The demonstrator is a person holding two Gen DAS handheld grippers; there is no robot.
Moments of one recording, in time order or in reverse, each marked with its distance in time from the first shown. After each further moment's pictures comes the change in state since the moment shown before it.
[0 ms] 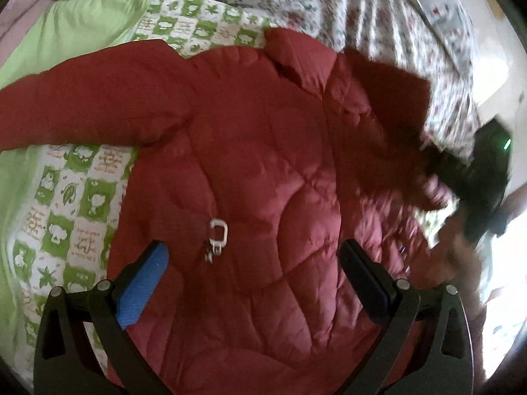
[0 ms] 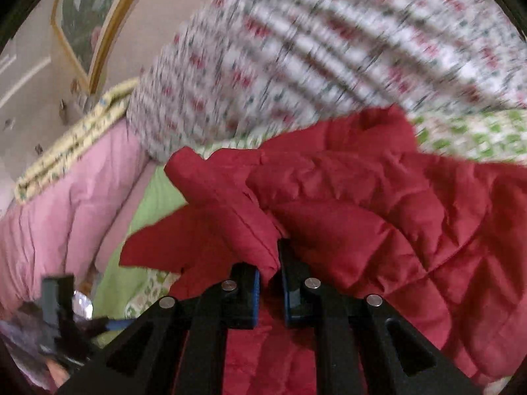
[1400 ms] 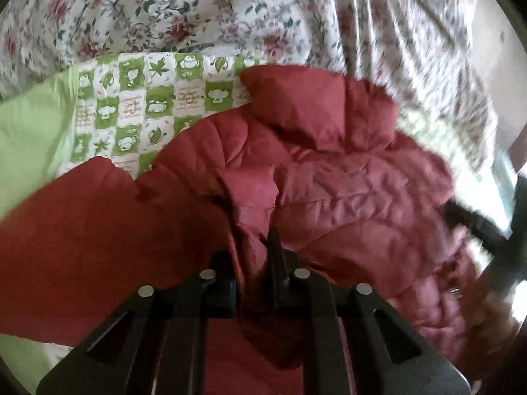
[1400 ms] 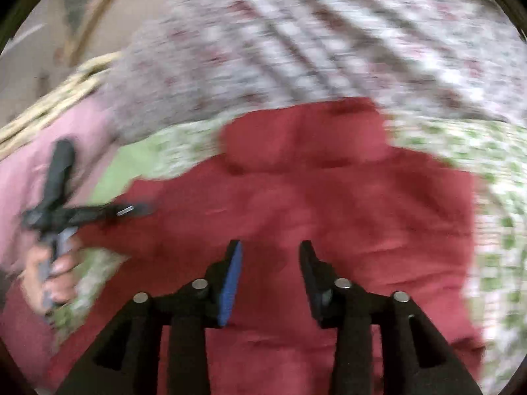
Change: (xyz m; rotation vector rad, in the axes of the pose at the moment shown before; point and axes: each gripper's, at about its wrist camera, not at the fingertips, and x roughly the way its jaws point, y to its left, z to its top) left arm 0.088 -0.013 0.123 0.329 -0.096 0.074; right arm -0.013 -0.046 -0.019 -0.021 -0.053 -0.301
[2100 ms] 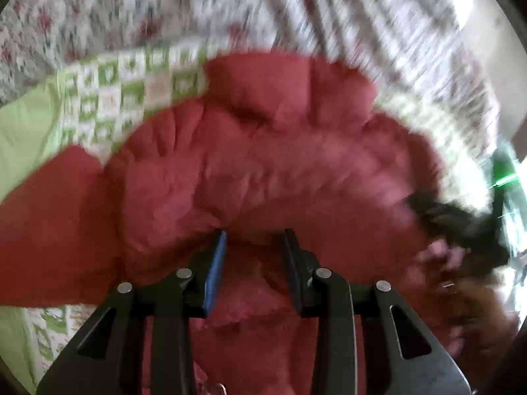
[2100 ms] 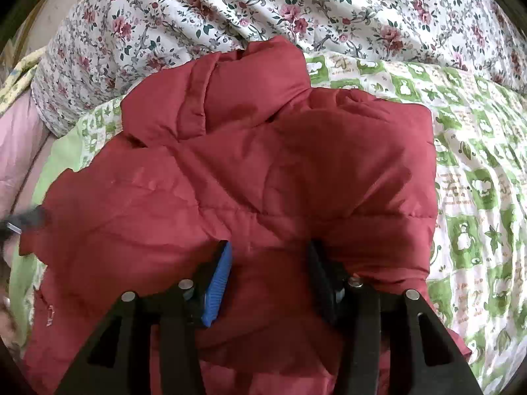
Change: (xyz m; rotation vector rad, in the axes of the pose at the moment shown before) left arm 0.007 -0.050 -0.029 0.007 0.031 0.026; right arm 0.038 -0.030 -0.015 0.056 0.121 -0.106
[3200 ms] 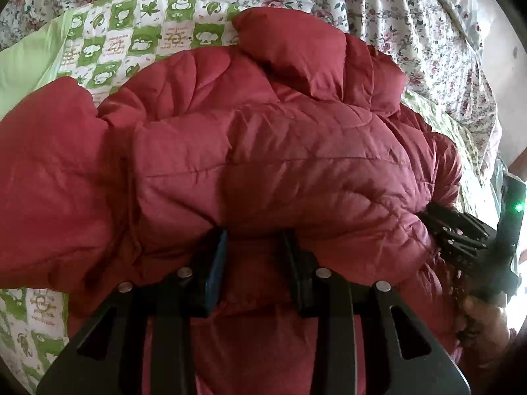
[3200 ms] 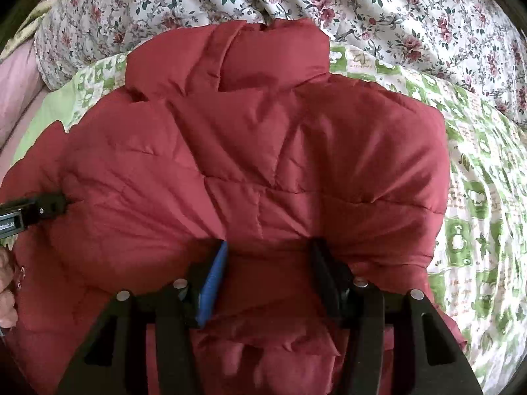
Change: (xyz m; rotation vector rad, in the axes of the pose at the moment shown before) left arm 0.028 0.031 -0.019 -0.112 0.015 -0.090; right arm 0.015 0.026 -0.014 -0.161 0.062 -0.132
